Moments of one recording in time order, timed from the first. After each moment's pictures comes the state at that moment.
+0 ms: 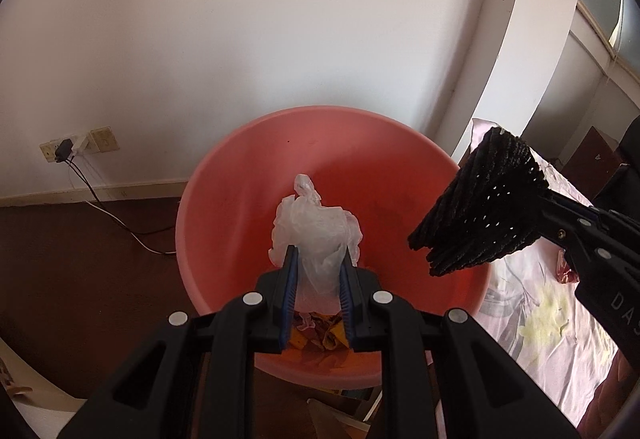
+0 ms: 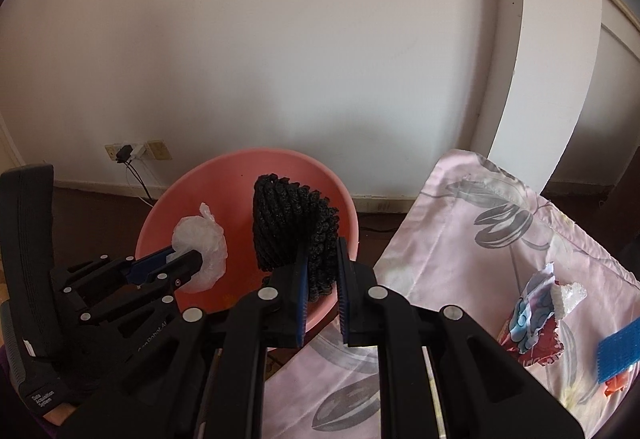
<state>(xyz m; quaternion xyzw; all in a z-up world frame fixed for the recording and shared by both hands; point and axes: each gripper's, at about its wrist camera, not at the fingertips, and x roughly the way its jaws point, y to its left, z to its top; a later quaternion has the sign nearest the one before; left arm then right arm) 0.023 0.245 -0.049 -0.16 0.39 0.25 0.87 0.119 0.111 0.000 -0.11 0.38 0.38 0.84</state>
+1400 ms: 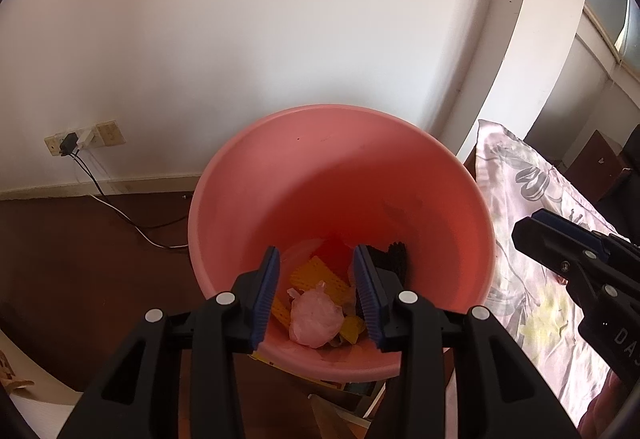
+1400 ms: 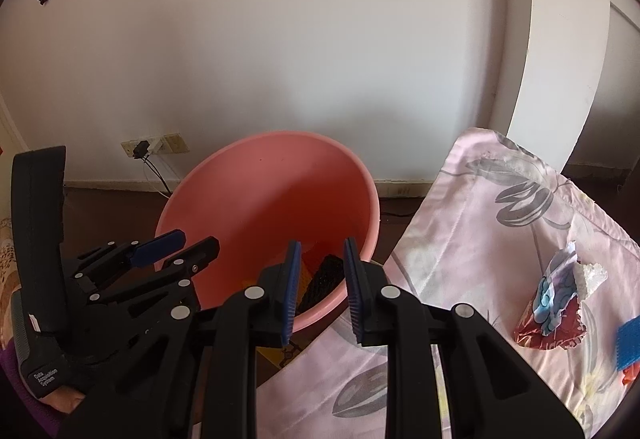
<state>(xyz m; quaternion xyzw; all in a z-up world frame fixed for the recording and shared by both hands) 0.022 0.240 -0.039 -0.16 0.39 0.26 0.87 0.117 0.104 -0.004 -0.08 0.40 0.41 0.82</state>
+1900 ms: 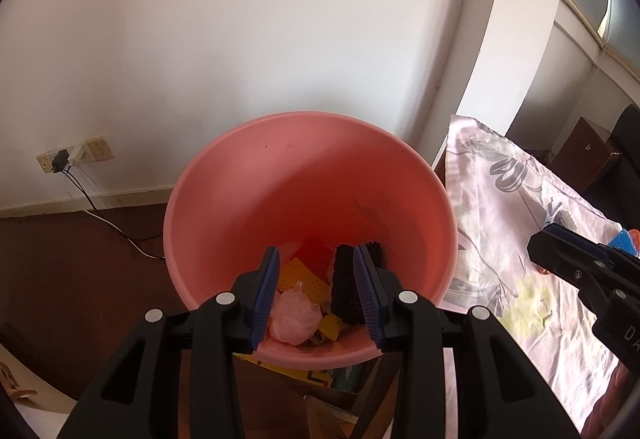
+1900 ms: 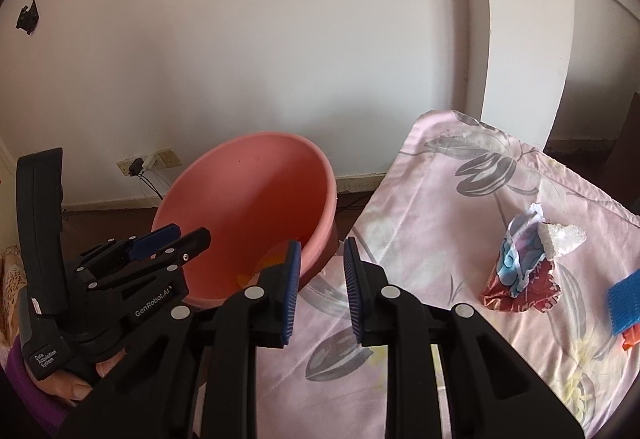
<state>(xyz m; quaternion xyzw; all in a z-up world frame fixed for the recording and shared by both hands) 0.029 0.211 -0.028 -0.14 0.39 0.24 0.88 0.118 0.055 0.002 -0.05 0.42 0.38 0.82</state>
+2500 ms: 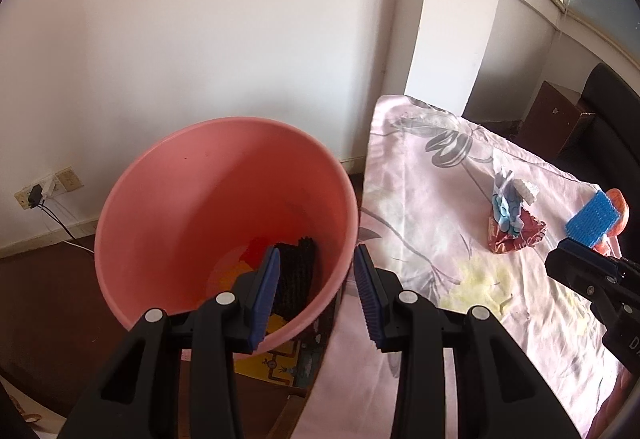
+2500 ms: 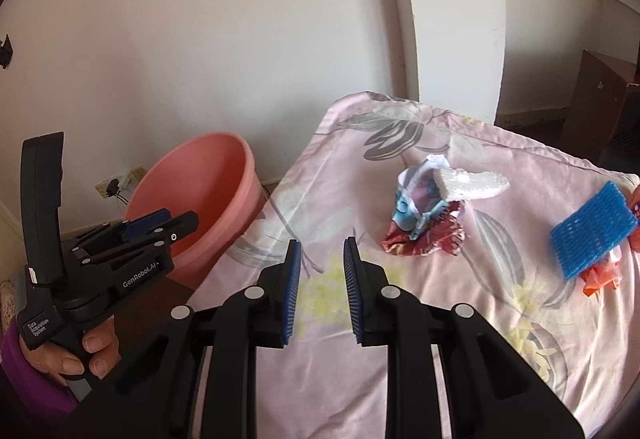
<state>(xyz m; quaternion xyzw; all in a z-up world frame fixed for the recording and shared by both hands) 0.065 0.146 -0.029 -0.10 0.40 0.18 0.89 0.119 -0.036 -0.004 -0.01 0.42 0.32 0.85</state>
